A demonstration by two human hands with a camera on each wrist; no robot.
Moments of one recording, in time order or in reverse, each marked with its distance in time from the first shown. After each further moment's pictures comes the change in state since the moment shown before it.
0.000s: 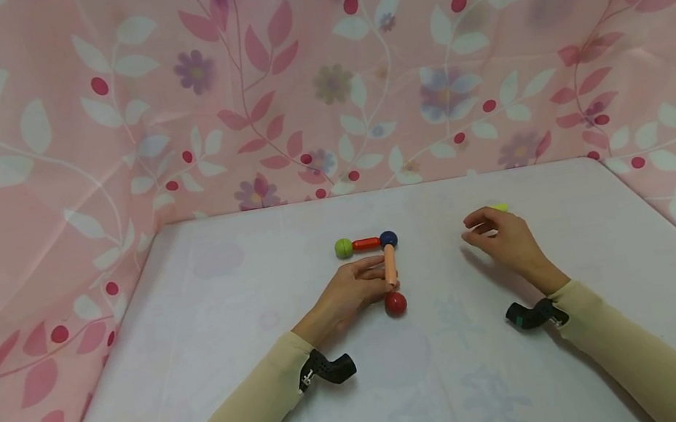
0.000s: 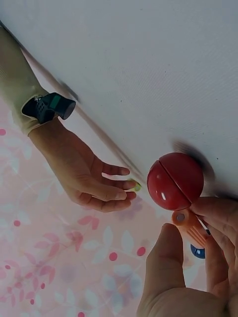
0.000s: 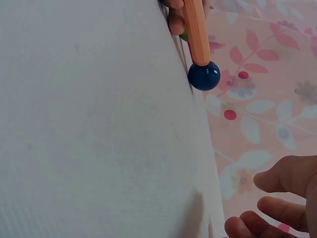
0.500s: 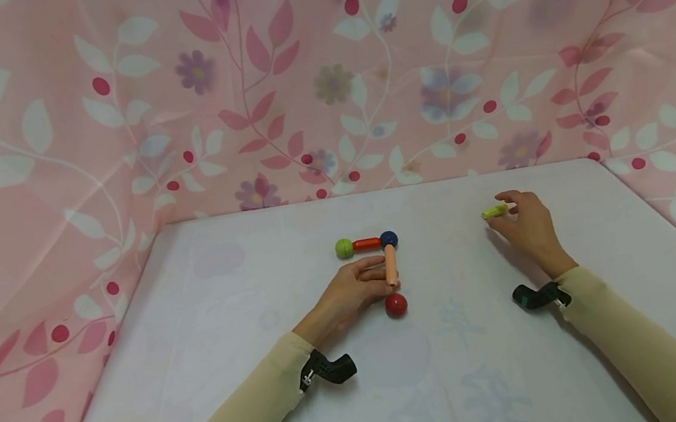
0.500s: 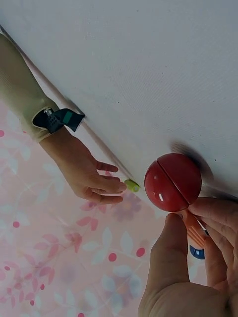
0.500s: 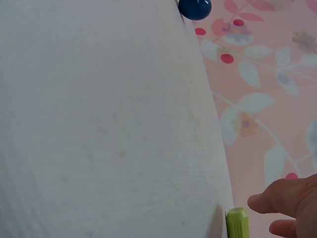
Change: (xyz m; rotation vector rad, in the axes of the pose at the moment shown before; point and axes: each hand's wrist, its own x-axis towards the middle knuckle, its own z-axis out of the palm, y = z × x) left_hand -0.001 -0.001 -0.001 0.000 -0.020 0.007; right_hand 0.012 0.033 -0.020 -0.153 0.135 0.095
